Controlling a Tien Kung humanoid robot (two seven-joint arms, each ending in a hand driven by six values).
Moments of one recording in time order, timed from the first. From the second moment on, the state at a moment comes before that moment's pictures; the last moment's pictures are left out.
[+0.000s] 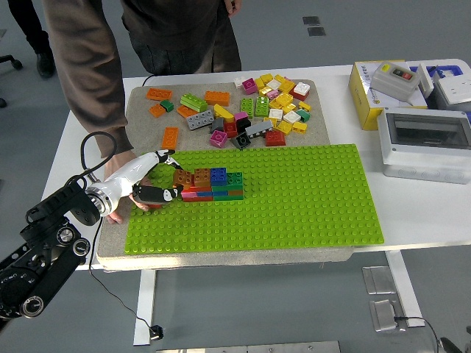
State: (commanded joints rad) left arm -0.39 0.26 -1.02 -1.30 1.81 -0.15 0.11; right arm 0.22 -0.13 1.11 0.18 -0.91 -0.04 -0.41
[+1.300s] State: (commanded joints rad) left arm -0.41 0.26 -1.00 -1.22 1.74 -0.11 0.04; right arm 0.23 -0.13 1.09 0.18 -0.91 -0.04 -0.40
